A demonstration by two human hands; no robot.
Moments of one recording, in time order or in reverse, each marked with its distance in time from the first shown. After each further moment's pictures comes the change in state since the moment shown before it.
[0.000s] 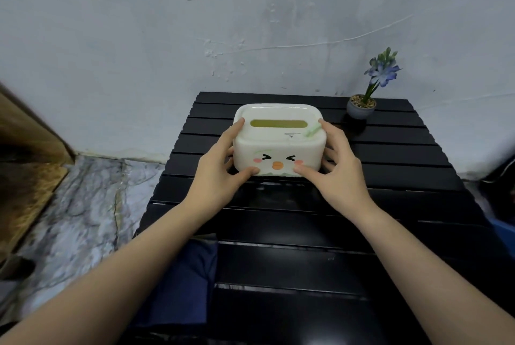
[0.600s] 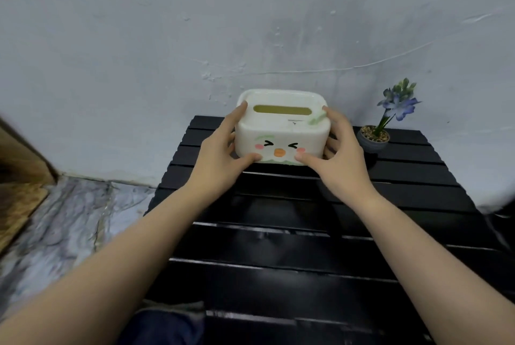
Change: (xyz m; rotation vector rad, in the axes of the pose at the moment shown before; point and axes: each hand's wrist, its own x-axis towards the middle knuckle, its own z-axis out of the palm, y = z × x) left_hand 0.104 -0.012 0.001 -0.001 0.044 0.081; right_hand 0.102 0.008 0.006 0.031 0.052 -0.053
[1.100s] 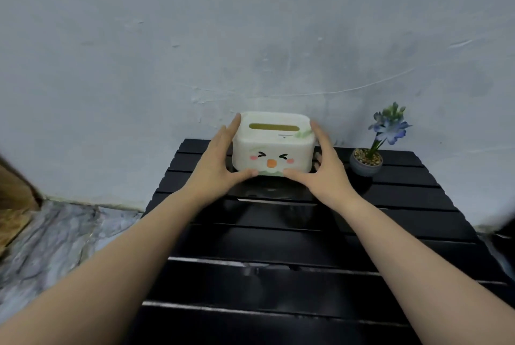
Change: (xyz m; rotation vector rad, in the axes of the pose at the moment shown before) left_hand 0.050 -0.028 0.006 0.155 -0.141 -0.036; right_hand 0.043 0.027 -0.003 -0.146 -0.082 0.071
